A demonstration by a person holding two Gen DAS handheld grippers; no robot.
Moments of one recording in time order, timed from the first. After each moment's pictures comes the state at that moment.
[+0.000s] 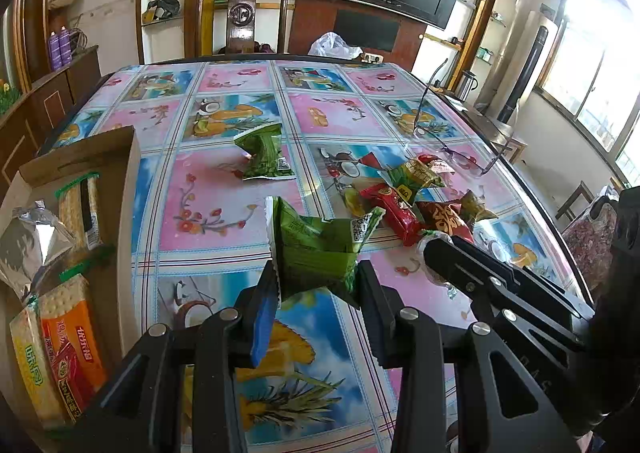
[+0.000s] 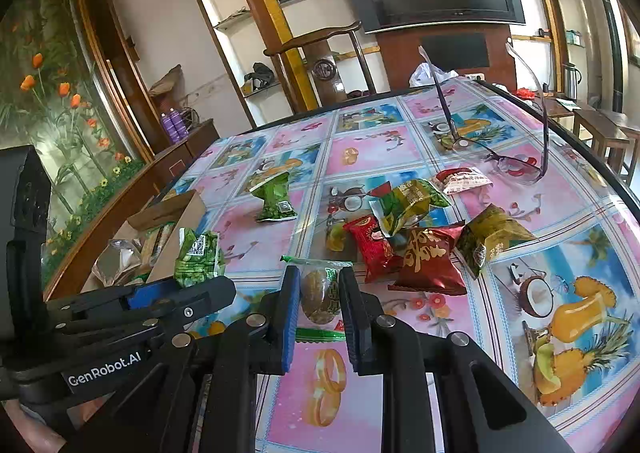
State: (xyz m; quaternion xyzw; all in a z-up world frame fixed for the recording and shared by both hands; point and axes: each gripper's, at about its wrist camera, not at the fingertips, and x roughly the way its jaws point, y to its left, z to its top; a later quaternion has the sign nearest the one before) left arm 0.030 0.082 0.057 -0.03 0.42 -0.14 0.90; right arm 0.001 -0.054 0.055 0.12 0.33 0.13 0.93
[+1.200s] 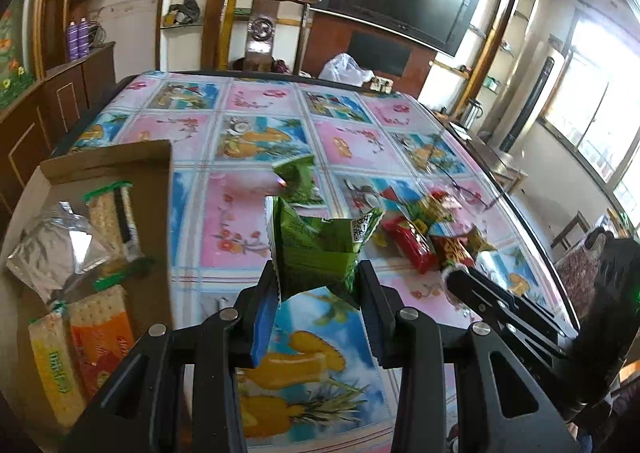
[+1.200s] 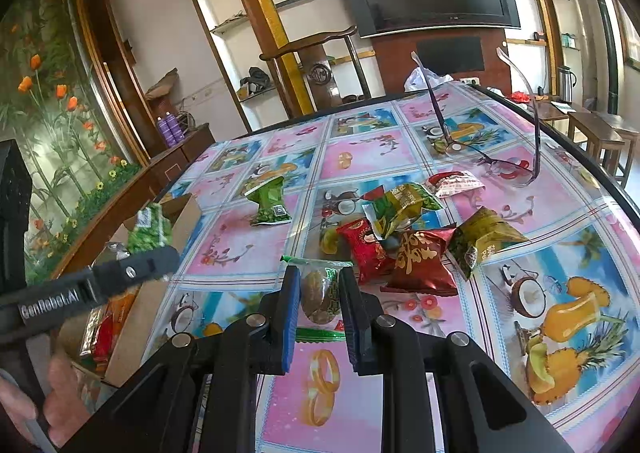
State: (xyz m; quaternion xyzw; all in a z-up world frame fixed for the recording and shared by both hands) left arm 0.034 0.120 0.078 -0.07 0.39 -0.12 0.91; right arm -0.001 -0.058 0.055 0.12 0.32 0.12 0.93
